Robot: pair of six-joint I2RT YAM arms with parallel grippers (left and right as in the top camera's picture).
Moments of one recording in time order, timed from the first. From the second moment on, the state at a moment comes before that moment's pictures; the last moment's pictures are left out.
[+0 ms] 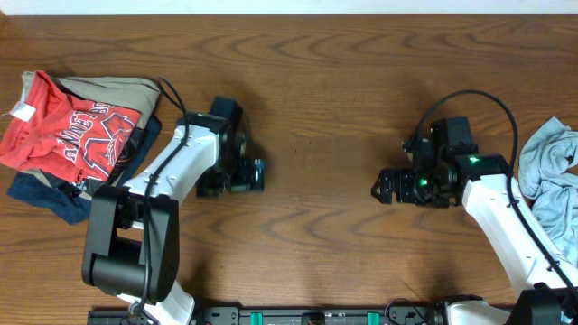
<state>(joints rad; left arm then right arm) -0.25 1.79 1.13 -1.04 0.17 -0.28 0.10 1.40 0.88 -0.87 -0.34 0.16</state>
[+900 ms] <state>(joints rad) -0.30 0.48 0.89 -1.03 -0.02 -0.30 0.15 0.62 0.75 -0.81 -0.15 0.20</state>
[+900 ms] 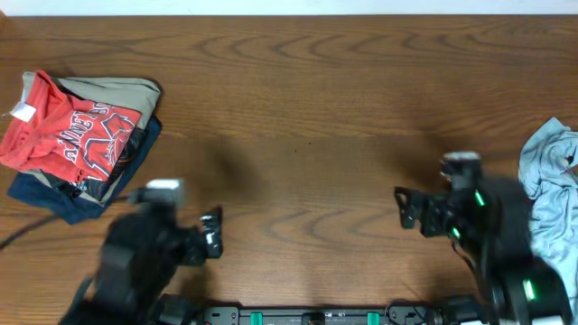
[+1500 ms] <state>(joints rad) -0.30 0.26 0.88 -1.02 -0.06 -0.30 0.16 0.31 0.72 -0.96 -0.05 0.20</state>
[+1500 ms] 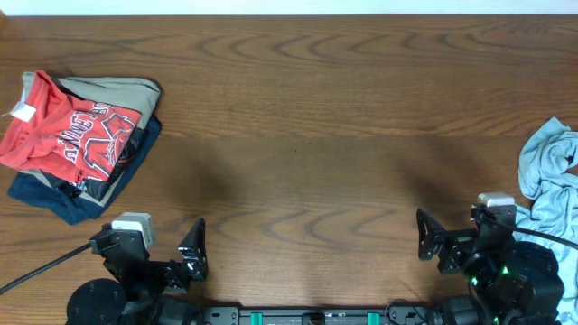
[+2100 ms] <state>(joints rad) -0.30 0.26 0.88 -1.02 -0.06 -0.30 0.16 0.31 0.72 -1.13 -0.05 0.20</state>
